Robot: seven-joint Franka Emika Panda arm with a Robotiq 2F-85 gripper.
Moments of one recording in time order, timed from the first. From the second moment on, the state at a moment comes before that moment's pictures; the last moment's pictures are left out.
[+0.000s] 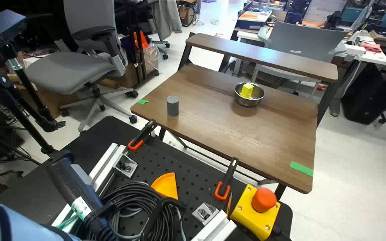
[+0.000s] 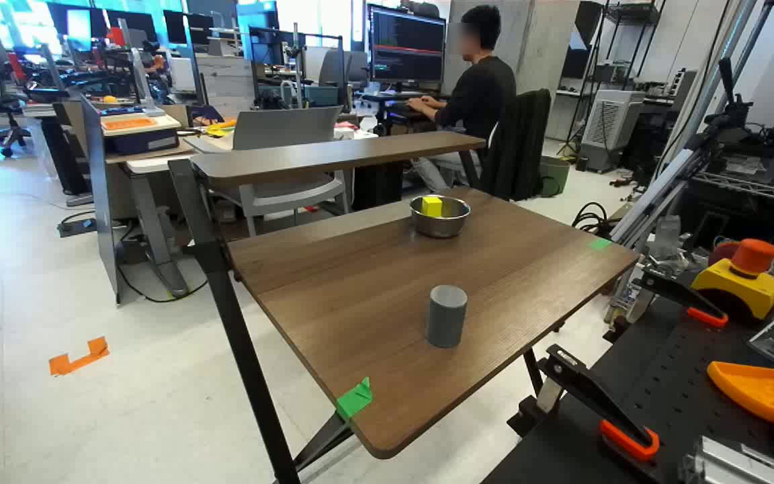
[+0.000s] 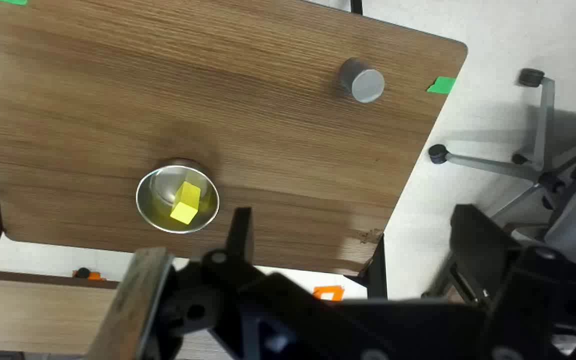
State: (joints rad) arm 0.11 -0.36 -0.09 -2.39 0.12 2.19 -0.32
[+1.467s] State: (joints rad) arm 0.03 0.20 -0.09 -1.99 0.18 2.18 -0.12
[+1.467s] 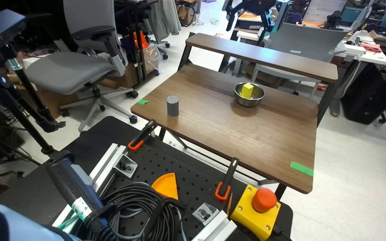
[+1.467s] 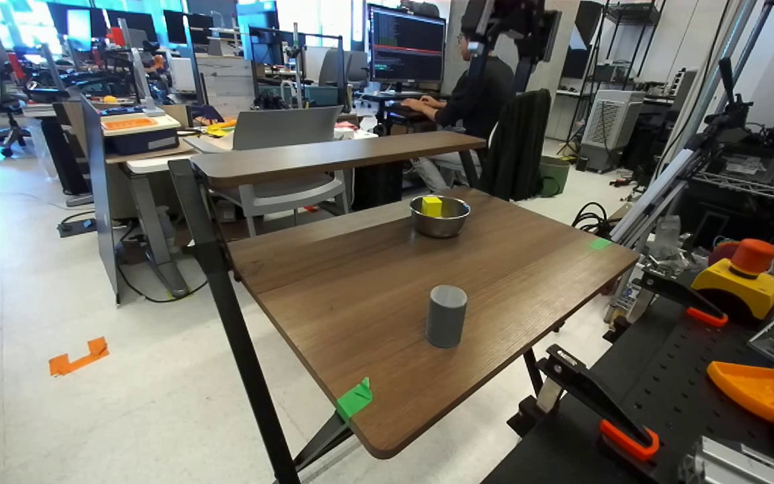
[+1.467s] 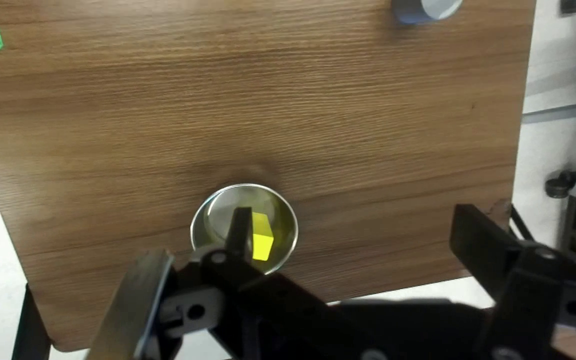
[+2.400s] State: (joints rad) arm -0.01 0.76 -0.08 -1.39 0.18 1.96 0.22
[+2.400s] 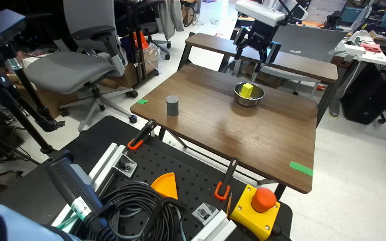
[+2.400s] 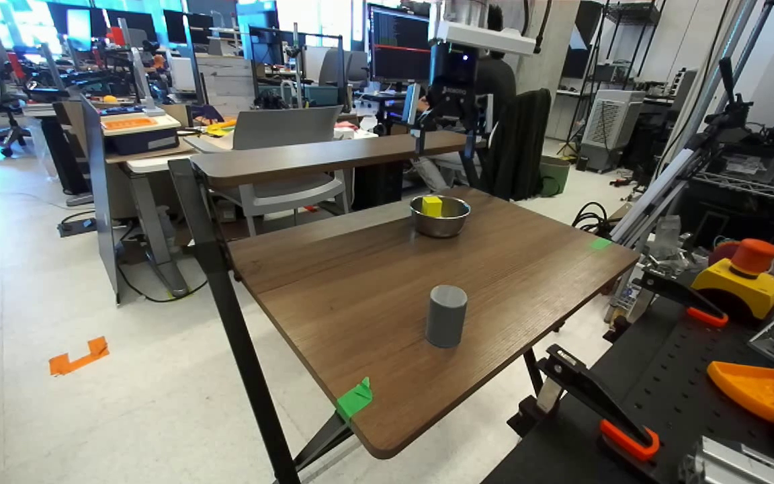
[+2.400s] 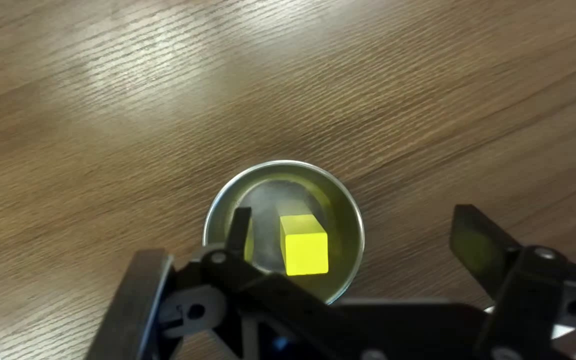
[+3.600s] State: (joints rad) arm -0.01 1.09 -0.10 -1.01 0.10 1.86 0.39
